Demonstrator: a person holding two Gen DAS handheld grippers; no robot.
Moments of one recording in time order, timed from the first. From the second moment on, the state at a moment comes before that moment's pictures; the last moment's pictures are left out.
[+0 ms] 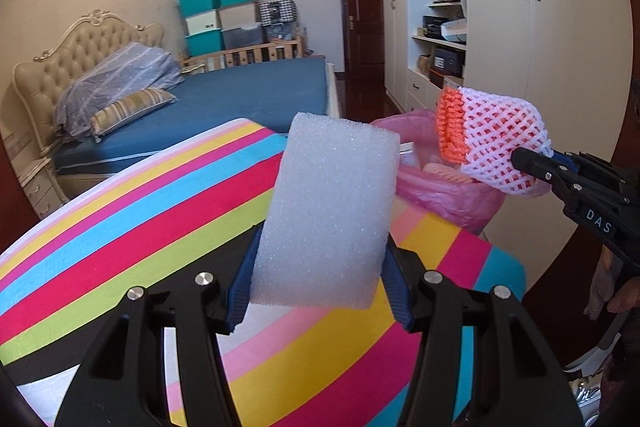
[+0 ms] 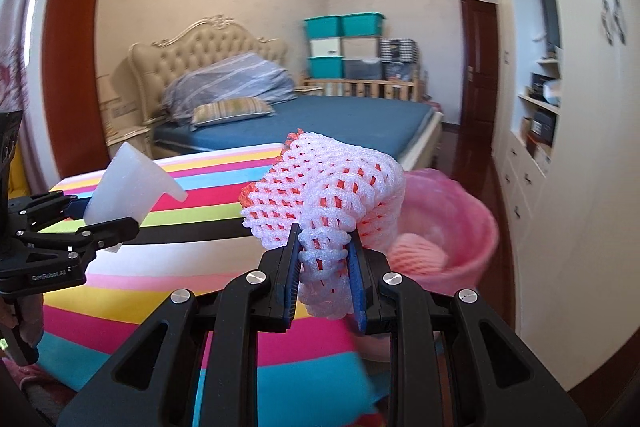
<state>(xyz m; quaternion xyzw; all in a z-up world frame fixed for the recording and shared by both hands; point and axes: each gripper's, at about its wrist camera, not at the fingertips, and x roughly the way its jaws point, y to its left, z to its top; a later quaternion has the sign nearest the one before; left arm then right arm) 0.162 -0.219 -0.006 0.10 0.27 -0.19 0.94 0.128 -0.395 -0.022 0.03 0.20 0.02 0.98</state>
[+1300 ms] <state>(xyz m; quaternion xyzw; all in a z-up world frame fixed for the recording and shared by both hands) 0.294 -0.330 -0.012 -0.01 0.29 -0.29 0.91 0.213 -0.502 -0.056 0.03 0.22 -0.04 0.98</state>
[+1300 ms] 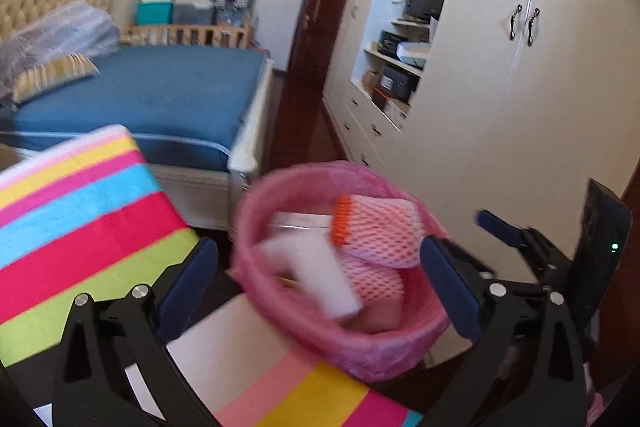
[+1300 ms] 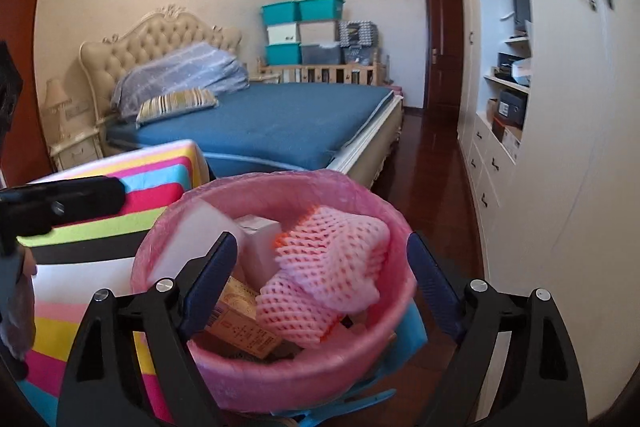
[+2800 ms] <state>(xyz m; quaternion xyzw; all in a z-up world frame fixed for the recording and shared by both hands) 0.144 -0.272 -0.009 0.06 0.23 -0.24 0.94 0.074 -0.427 -0.018 0.01 0.22 -0.04 0.98</state>
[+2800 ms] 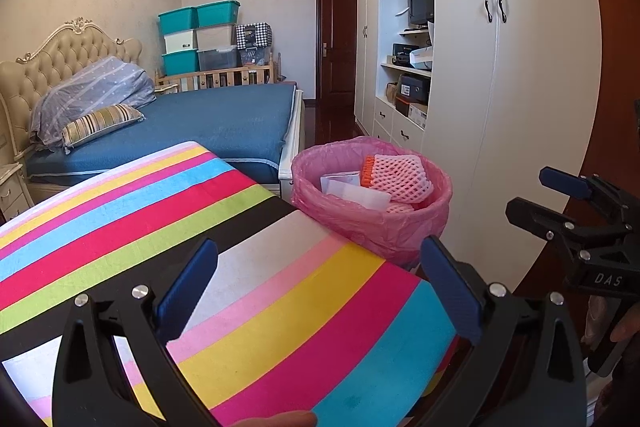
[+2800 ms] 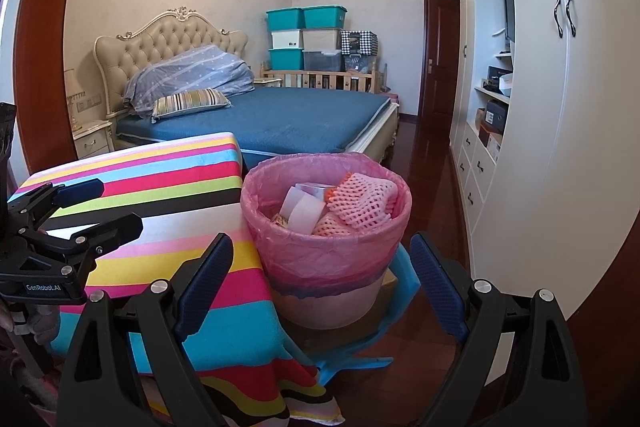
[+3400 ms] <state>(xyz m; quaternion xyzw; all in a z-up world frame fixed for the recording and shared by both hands) 0.142 -0.263 -0.005 0.04 0.21 -0.24 0.95 0.077 -0.423 -0.018 0.01 0.21 -0.03 0.98</state>
